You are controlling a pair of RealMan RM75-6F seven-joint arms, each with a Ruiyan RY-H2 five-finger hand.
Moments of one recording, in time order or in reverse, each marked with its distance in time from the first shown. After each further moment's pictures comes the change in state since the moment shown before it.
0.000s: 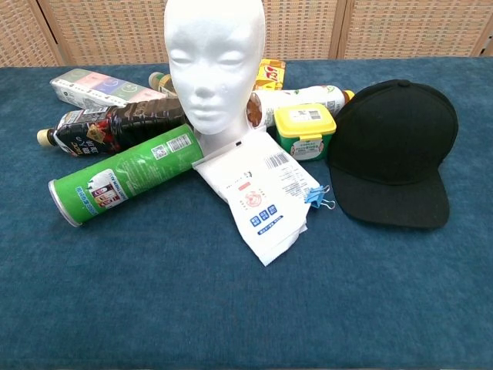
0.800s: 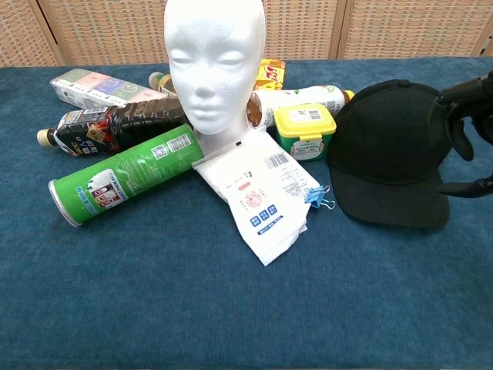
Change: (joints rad) left arm -0.047 0.057 -0.051 -0.008 -0.038 -0.031 -0.022; right arm 0.165 -0.285 0.047 -0.005 -0.014 -0.133 -0.212
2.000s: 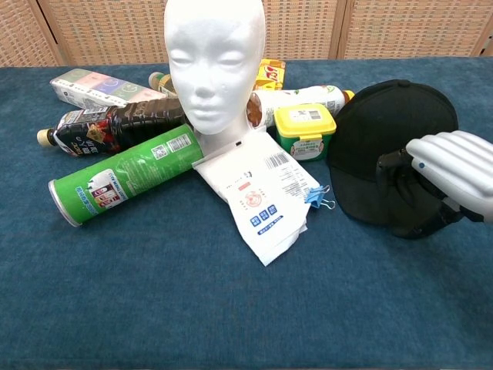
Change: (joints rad) left arm 0.018 0.002 0.017 0.026 -0.009 0.009 -0.041; right arm 0.069 -0.250 -0.018 0.287 0.090 -0.070 -0.128
